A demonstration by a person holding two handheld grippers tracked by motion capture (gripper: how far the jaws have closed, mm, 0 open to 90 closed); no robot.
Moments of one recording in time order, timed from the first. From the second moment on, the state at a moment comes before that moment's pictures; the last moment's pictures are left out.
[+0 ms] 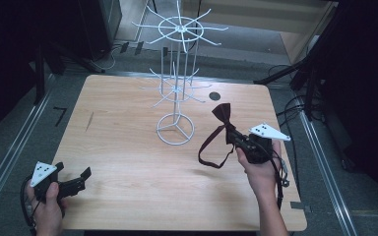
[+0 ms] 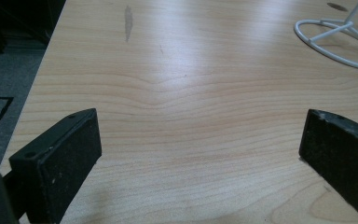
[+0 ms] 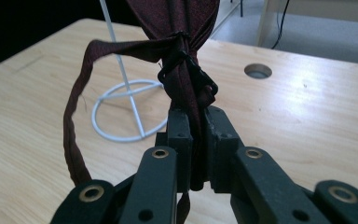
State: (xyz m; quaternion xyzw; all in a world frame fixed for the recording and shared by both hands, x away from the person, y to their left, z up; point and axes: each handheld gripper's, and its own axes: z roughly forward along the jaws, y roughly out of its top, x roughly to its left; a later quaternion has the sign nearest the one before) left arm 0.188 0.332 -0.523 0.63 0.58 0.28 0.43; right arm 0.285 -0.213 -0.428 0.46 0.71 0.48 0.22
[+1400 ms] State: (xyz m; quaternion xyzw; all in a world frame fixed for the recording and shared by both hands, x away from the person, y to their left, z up) left arm 0.188 0.333 -0.523 0.63 0.59 0.27 0.43; right arm 0.327 -0.158 -0.379 0.49 0.69 0.47 0.26
